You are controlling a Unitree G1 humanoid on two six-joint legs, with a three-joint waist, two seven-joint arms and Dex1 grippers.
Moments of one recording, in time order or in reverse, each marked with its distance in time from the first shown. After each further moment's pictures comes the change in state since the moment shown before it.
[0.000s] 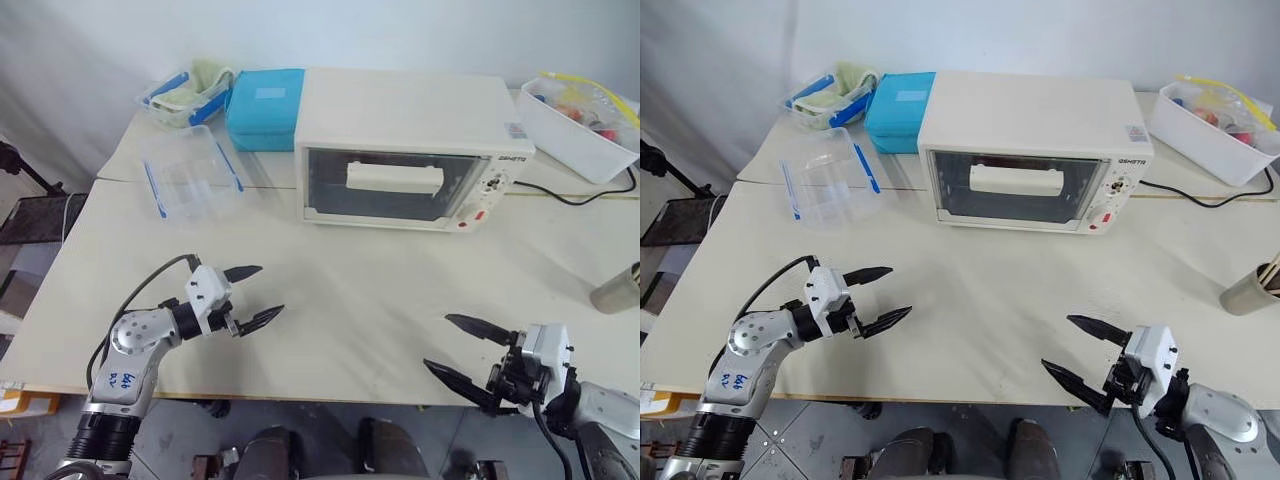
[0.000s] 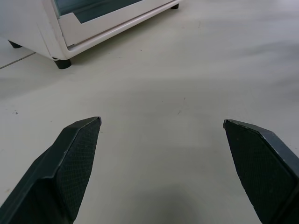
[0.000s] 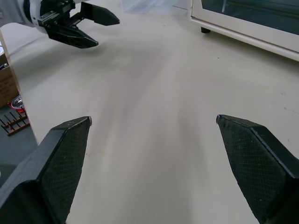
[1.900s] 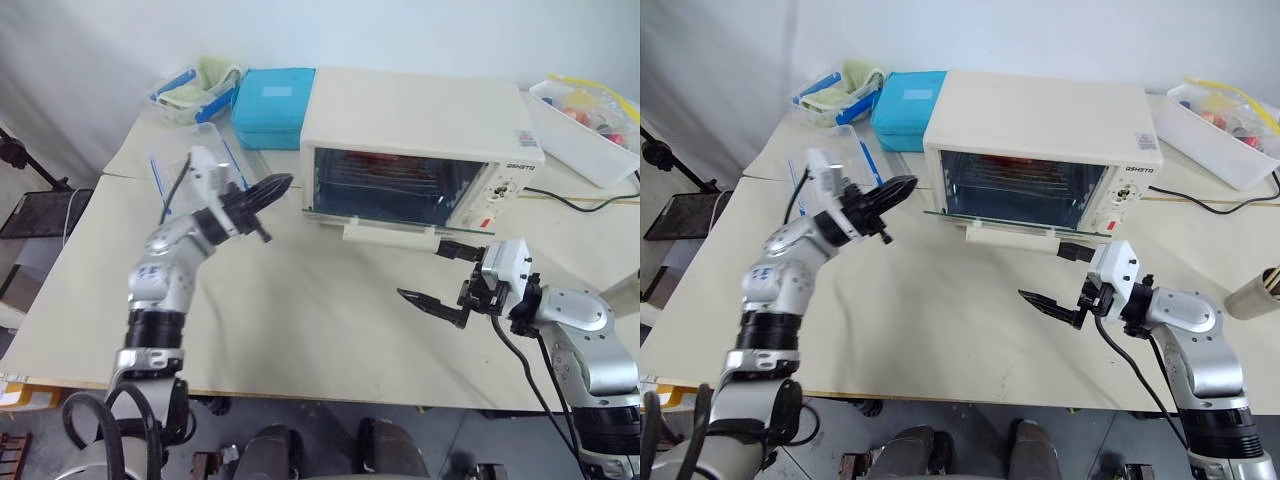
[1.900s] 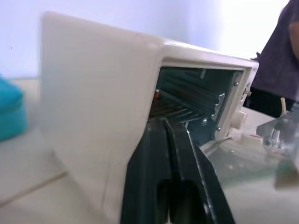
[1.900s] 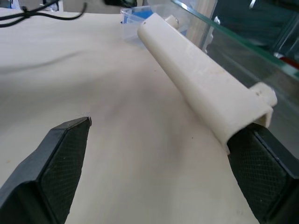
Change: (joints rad) left arm -0.613 -0.227 0.047 0.389 -0.162 0.214 0.056; right arm -0.560 -0.020 0.145 0.252 -0.162 -0.031 0.068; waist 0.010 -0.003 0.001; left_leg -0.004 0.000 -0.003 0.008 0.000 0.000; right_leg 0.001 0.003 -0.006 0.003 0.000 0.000
